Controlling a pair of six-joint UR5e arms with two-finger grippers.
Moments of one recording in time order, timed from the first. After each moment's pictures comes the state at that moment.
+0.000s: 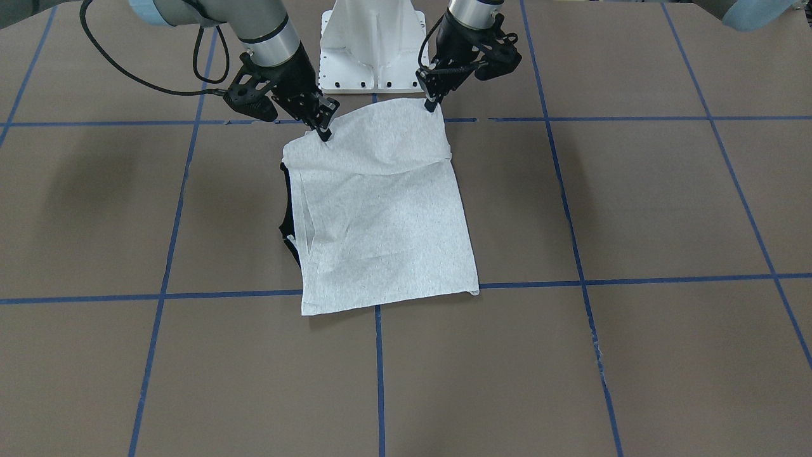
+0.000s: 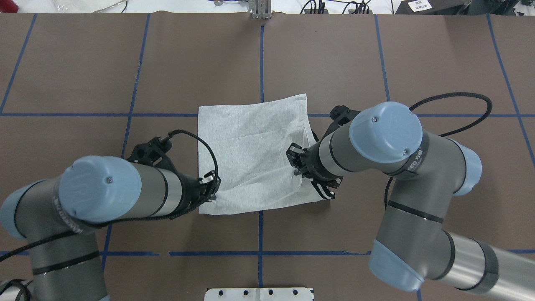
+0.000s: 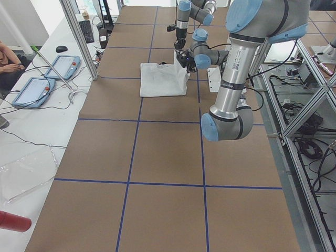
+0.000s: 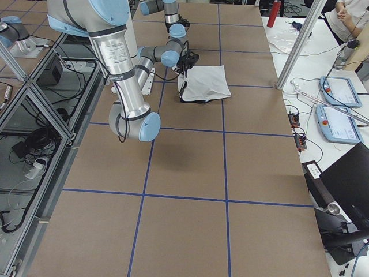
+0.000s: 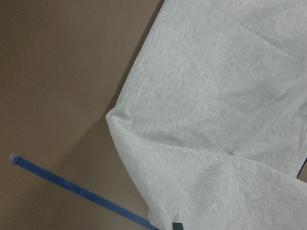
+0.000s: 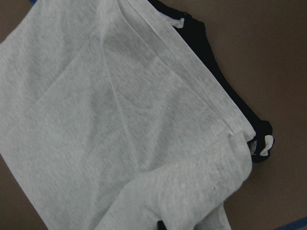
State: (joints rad) left arm -0.39 -2.00 -2.10 -1.68 -1.71 -1.96; right arm 0.51 -1.08 1.97 -1.46 1.87 1.86
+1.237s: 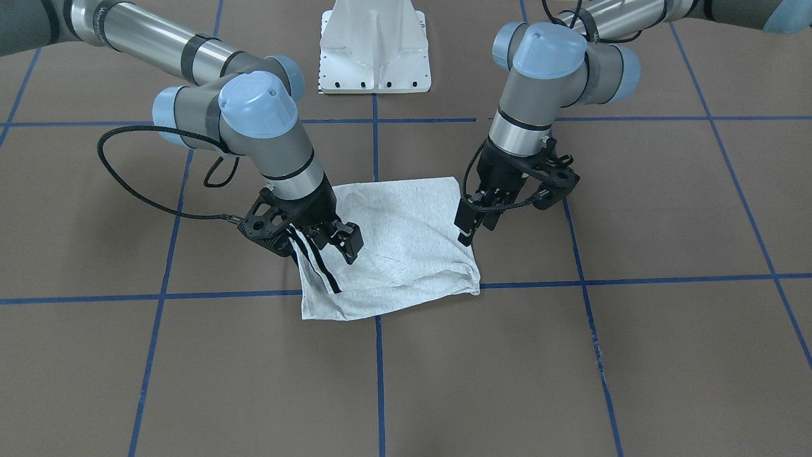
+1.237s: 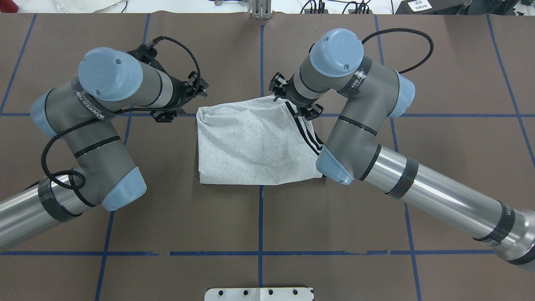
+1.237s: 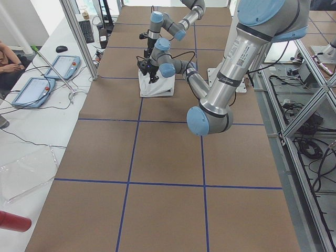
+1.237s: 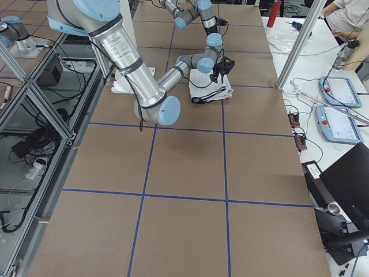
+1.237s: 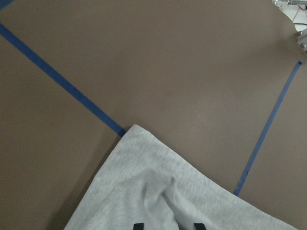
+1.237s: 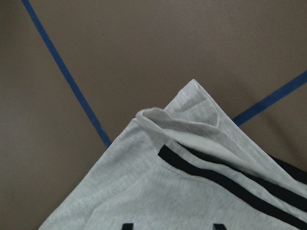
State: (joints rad) left arm -0.70 -2.12 -1.72 -1.90 -1.78 -1.82; right arm 0.69 -0.83 1.46 -1.25 1.94 1.79
